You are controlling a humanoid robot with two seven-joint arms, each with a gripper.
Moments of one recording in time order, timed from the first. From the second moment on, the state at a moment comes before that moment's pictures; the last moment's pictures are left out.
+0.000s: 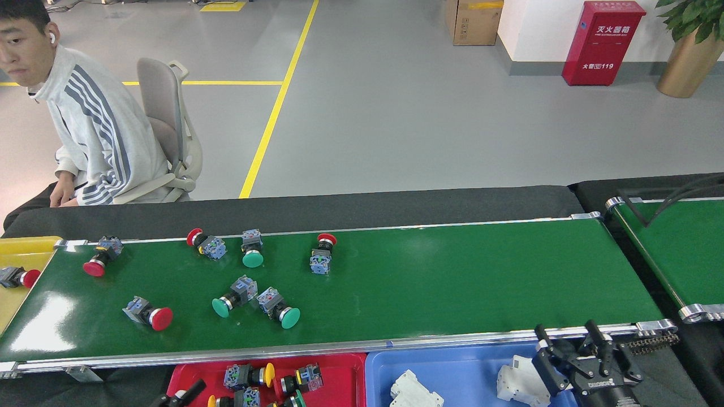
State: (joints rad) left arm 0.34 0.21 0.18 -1.63 -1.41 -0.56 0.17; right arm 0.15 -0.07 -0.17 -1.58 1.26 -0.17 -0.07
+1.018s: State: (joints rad) left arm 0.03 0.29 0.38 -1.30 -1.30 -0.33 0.02; right arm 0.15 -0.07 -0.10 -1.61 1.26 -0.06 -0.07
